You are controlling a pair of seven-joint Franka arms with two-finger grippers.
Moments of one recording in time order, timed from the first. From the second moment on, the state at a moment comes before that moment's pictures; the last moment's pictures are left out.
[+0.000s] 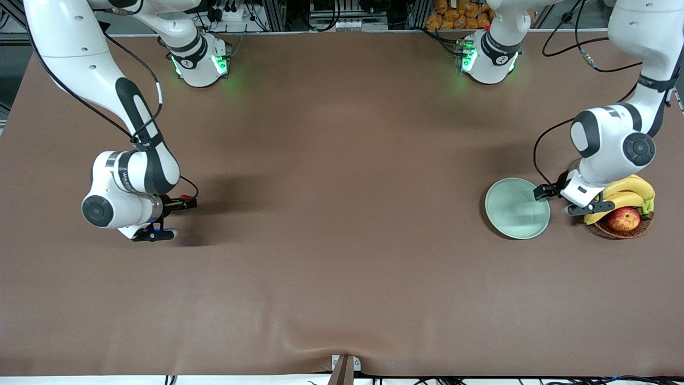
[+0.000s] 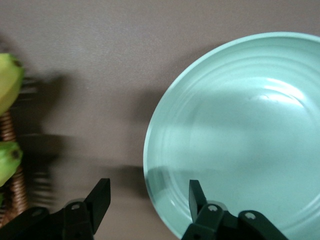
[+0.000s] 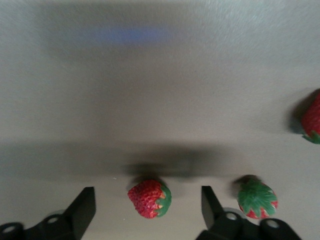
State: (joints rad) left arm 0.17 0.34 0.00 -2.26 0.02 2.57 0.05; right arm 0.10 0.56 -0.10 -1.91 0.08 2.10 -0.09
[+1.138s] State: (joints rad) left arm 0.16 0.23 -0.07 -2.15 0.01 2.38 0.04; right arm 0.11 0.55 0.04 -1.76 0.10 2.11 -0.03
